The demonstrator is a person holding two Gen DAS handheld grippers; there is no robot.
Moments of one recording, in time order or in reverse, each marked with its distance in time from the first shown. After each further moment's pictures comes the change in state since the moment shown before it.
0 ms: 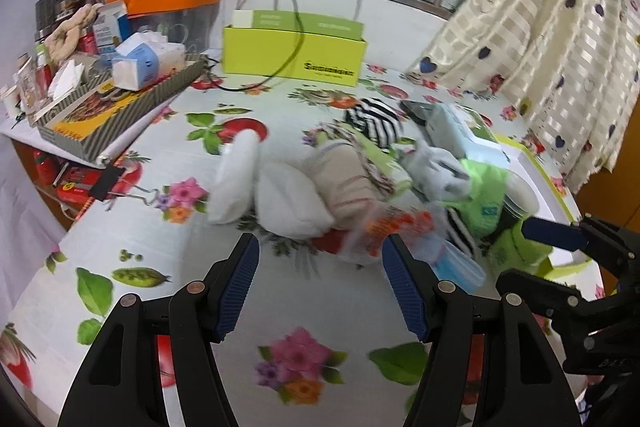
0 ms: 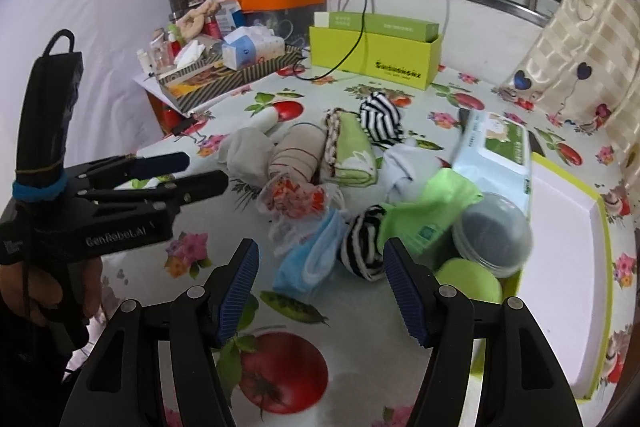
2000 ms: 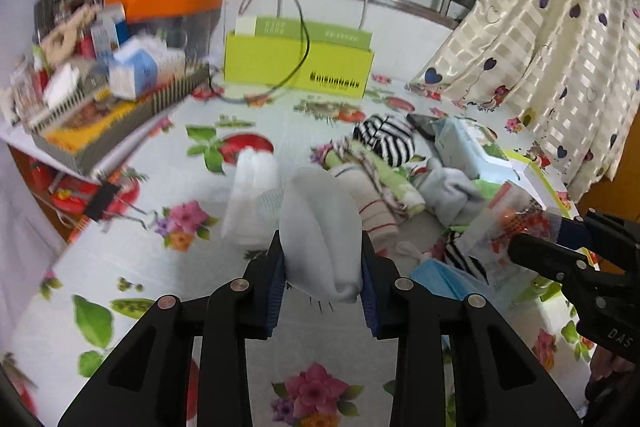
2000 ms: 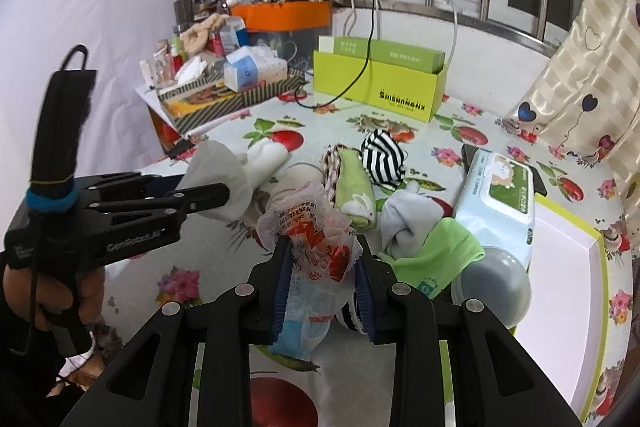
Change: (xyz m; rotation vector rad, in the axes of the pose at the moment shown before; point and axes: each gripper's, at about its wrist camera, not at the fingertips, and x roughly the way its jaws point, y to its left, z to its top) left arm 0.007 0.002 0.015 0.014 -0.041 -0.011; right arm 0.003 -0.003 0.021 -0.041 -0.093 -0.024
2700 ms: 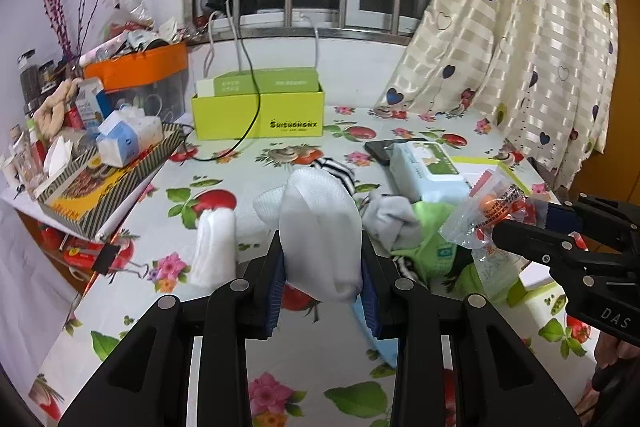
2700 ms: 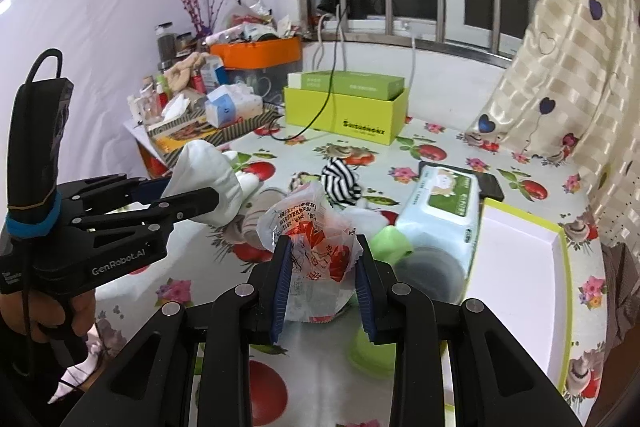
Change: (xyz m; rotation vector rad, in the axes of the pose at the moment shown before) left arm -0.034 -0.064 0.017 0.144 -0.095 -0.004; right arm -0.057 -0.029 -0.008 0.064 -0.102 -0.058
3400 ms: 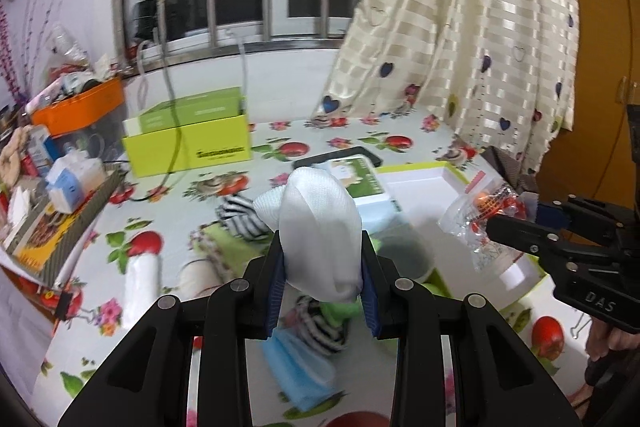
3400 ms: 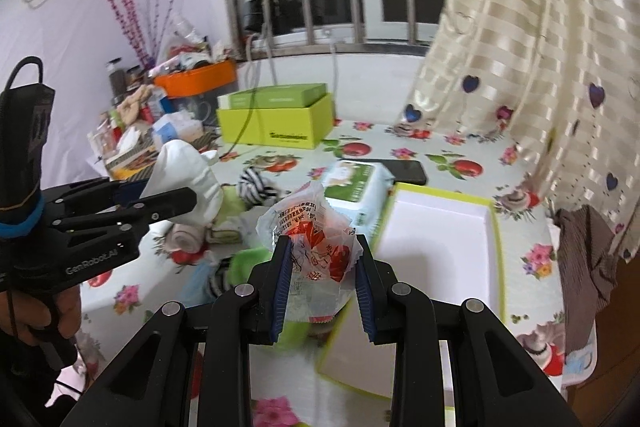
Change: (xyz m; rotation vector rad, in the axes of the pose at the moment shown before) left arm 0.016 -0.086 0.030 0.120 -0.006 -0.127; right arm -0.040 -0.088 -0.023 0.143 -0.048 -0.123
